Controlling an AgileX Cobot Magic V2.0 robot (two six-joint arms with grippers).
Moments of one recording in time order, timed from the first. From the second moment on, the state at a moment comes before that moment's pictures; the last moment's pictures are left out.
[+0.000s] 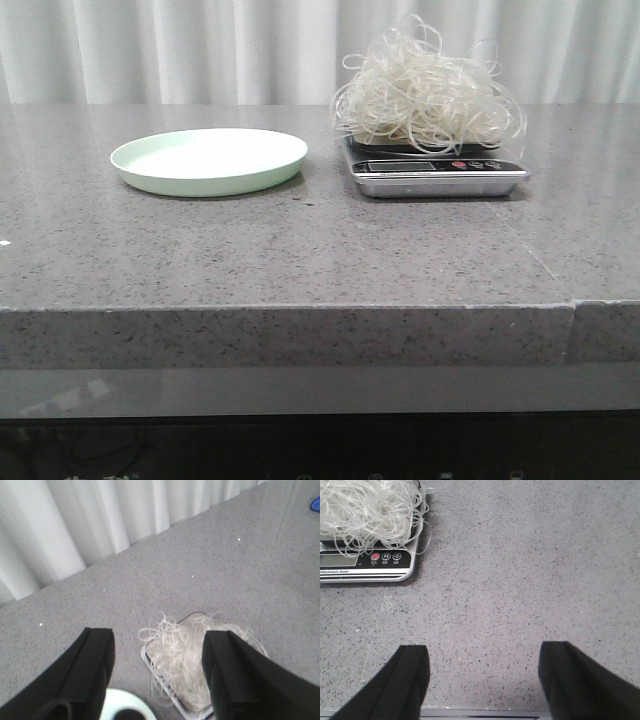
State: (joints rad) left arm -0.67 1.78 -2.18 0.14 0.94 -0.06; right arm 0.03 0.68 -0.72 0.01 0.69 0.07
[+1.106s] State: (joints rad) left arm -0.68 0.58 -0.80 0.09 0.63 -0.07; right arm 0.10 0.68 -0.72 0.08 0.69 0.00
